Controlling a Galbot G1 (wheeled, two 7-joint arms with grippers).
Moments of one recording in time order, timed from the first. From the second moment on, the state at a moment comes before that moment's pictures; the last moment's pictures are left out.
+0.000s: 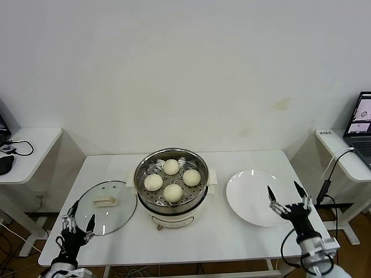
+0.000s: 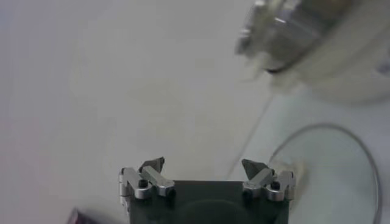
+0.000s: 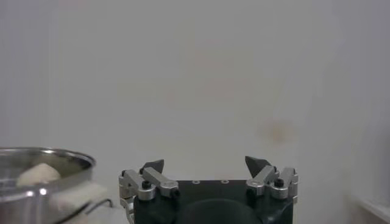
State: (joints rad) left arm 1.67 -1.18 -0.72 -1.93 0.87 -0.02 -0.15; right arm -1.53 1.34 0.82 1.97 0.27 0.11 -0.25
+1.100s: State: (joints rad) left arm 1.28 -1.09 -0.56 -1.49 1.22 -0.04 -0.13; right arm -1.64 1.49 0.94 1.93 0.21 0.15 -0.26
